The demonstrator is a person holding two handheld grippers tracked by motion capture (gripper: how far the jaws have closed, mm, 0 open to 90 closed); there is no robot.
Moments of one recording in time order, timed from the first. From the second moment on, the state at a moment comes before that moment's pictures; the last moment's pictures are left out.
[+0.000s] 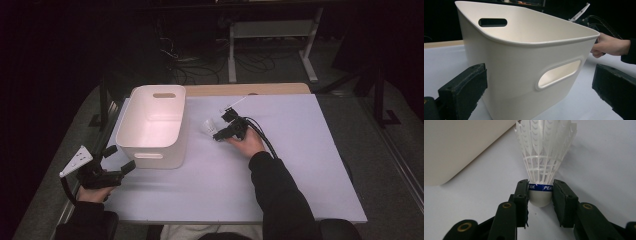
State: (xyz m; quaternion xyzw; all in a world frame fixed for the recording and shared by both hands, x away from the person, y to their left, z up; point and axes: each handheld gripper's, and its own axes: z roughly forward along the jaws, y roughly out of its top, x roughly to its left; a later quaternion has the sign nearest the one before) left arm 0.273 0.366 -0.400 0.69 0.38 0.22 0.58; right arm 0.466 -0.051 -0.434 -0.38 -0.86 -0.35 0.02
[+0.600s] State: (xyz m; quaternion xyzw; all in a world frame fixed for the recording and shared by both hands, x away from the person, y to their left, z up) left arm 0.273 0.366 -0.400 0.68 0.38 0.22 0.58; right arm 0.467 -0.069 -0.417 -0.39 -0.85 -0.36 0.01
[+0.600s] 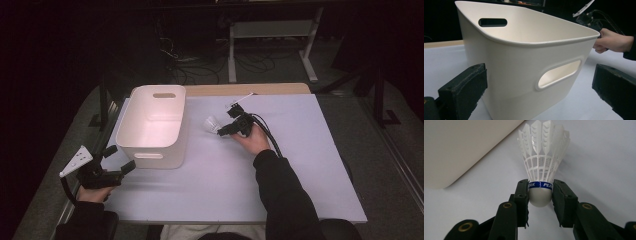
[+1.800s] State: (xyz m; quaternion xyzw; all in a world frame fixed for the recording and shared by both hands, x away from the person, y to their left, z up) left arm 0.273 0.365 -0.400 0.68 0.38 0.22 0.58; right arm 0.457 -0.103 -0.361 -0.39 -0.82 -0.41 -0.02
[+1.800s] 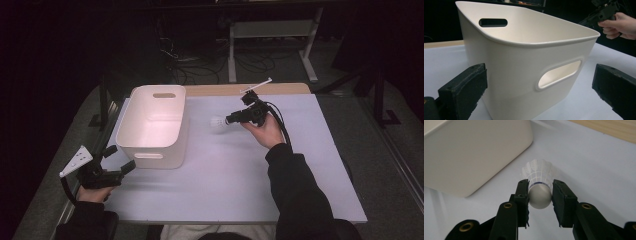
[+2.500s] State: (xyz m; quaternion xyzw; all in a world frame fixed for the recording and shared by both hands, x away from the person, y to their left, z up) left arm 0.273 0.366 -0.400 0.68 0.38 0.22 0.58; right arm 0.448 -0.110 -0.313 -0.37 -0.82 -0.43 -0.05
